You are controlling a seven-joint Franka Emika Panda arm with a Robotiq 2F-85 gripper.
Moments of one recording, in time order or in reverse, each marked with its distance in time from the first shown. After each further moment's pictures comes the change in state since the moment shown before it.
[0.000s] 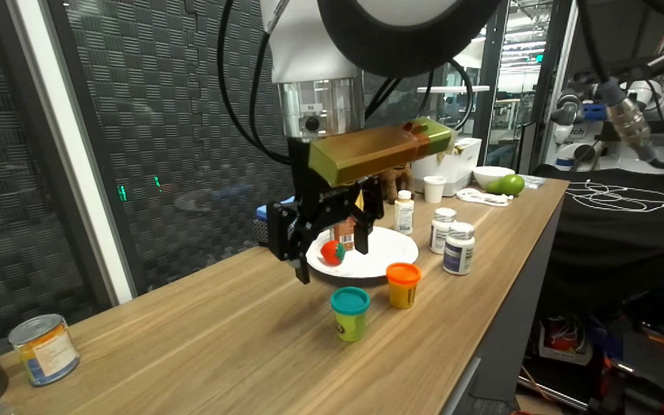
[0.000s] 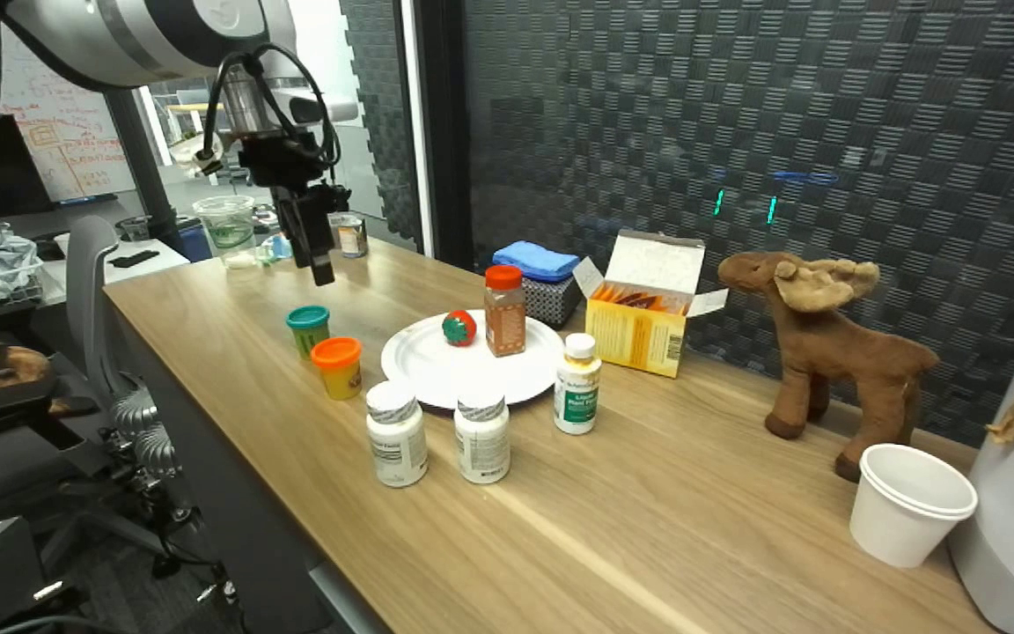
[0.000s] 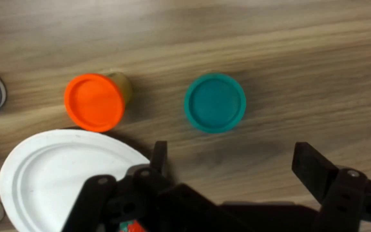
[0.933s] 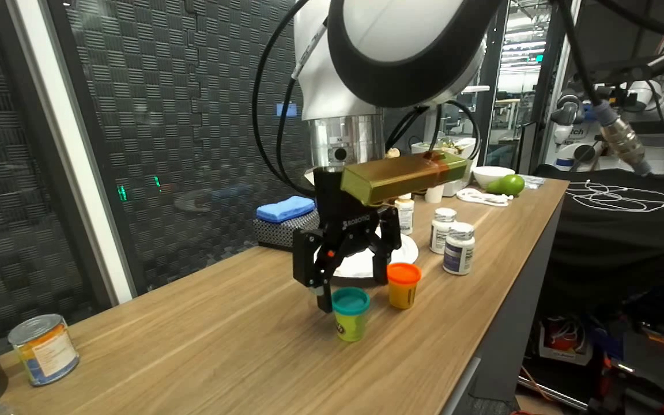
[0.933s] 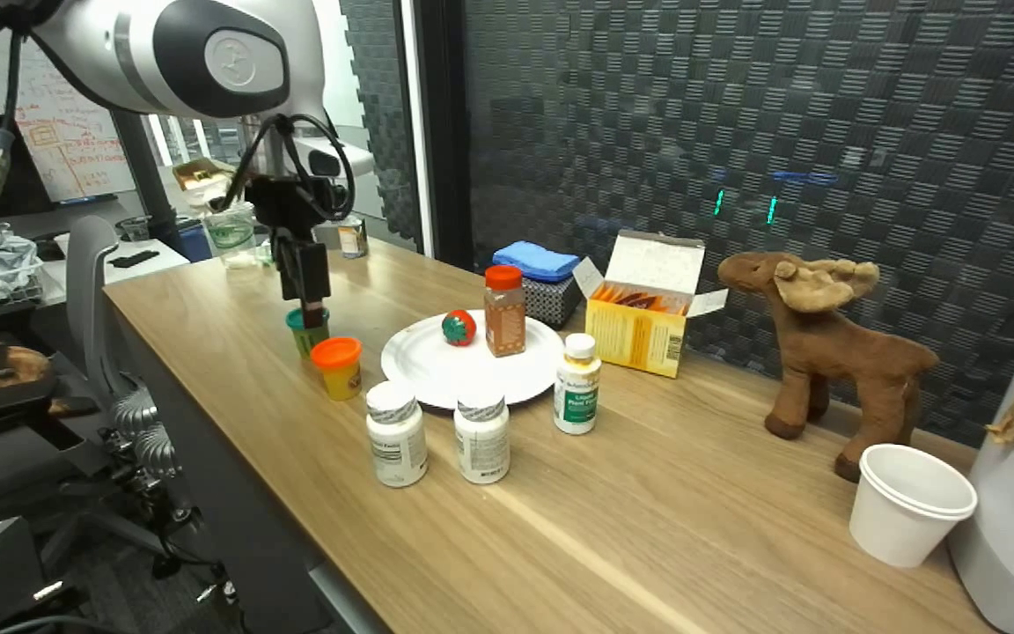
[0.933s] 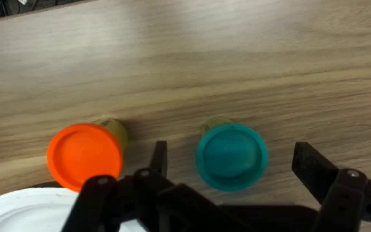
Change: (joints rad) arm -0.054 0.023 0.003 -0.064 0.190 0.021 -0.190
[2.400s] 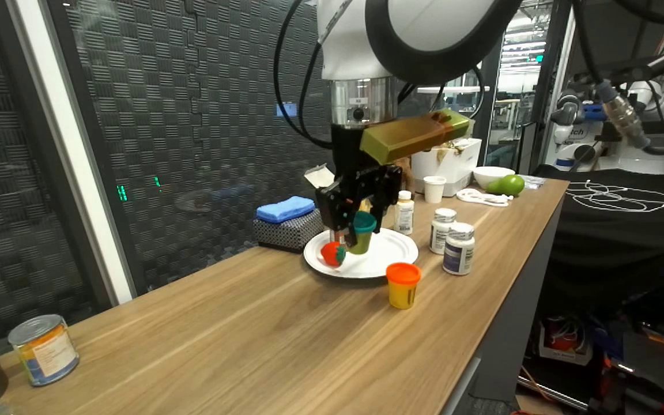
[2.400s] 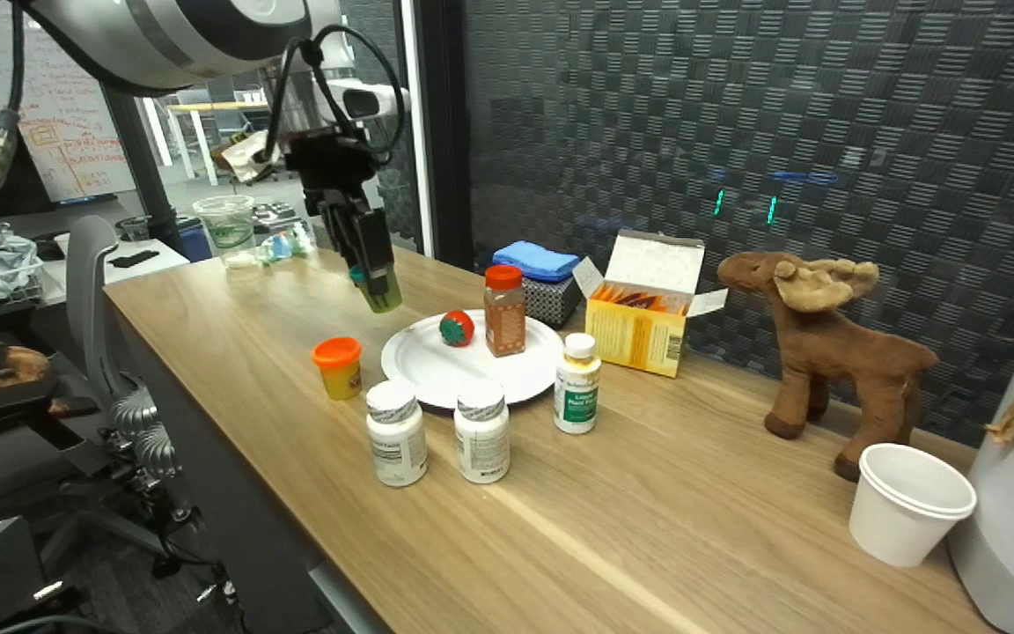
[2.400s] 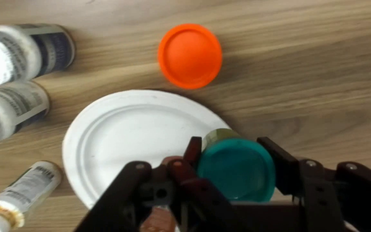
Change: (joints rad) arm -0.037 -0.071 -0.064 0.009 -0.251 0.035 0.064
